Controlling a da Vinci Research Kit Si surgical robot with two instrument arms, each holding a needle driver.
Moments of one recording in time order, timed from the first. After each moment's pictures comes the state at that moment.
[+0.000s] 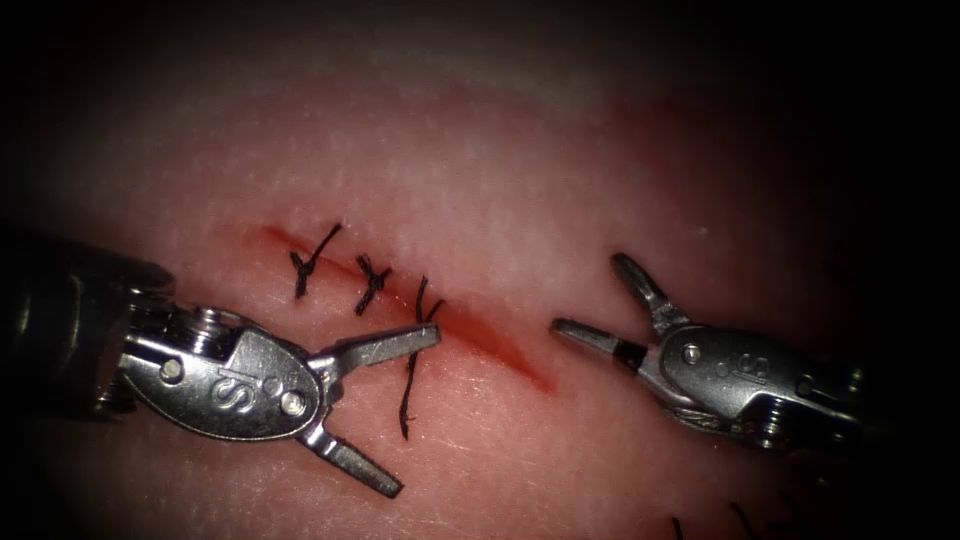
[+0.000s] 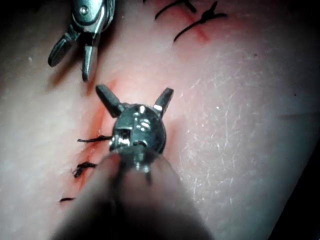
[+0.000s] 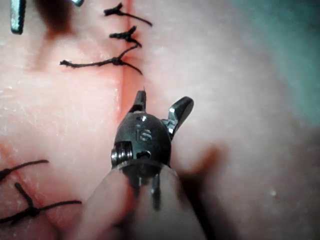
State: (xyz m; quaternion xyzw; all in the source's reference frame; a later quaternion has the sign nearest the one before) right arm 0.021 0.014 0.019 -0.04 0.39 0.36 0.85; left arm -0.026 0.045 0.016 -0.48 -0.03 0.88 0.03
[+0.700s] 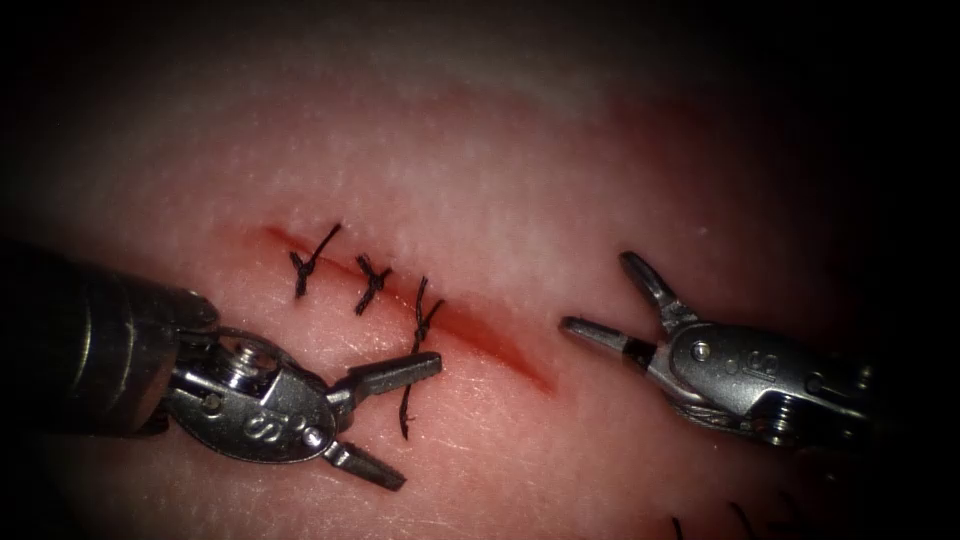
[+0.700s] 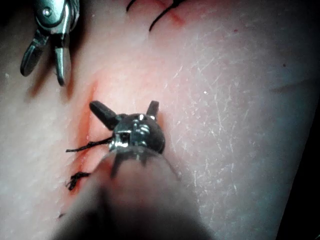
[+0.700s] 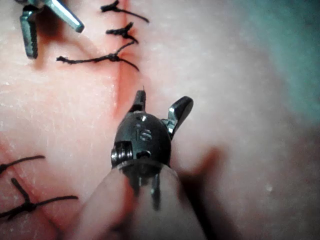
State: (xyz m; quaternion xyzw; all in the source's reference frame) right arm 0.020 0.014 0.019 -0.04 0.39 0.36 0.85; left arm -0.027 0.043 0.020 -0.42 0.05 0.90 -0.04
